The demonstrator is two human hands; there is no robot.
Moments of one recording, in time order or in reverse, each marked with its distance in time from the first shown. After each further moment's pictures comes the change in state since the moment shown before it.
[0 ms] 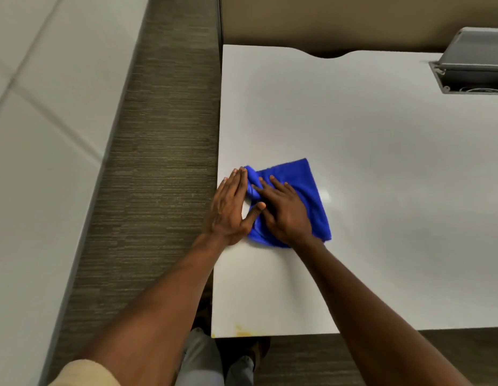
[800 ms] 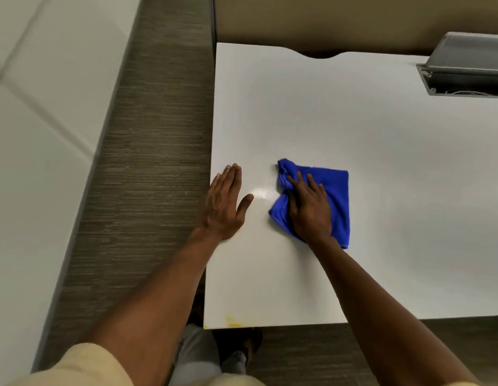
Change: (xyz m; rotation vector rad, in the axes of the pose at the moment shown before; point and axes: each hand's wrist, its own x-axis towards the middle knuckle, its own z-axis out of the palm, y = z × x) left_hand 0.002 0.004 0.000 0.125 -0.044 -0.021; right_hand -0.020 0.045 -0.024 -0.094 0.152 0.269
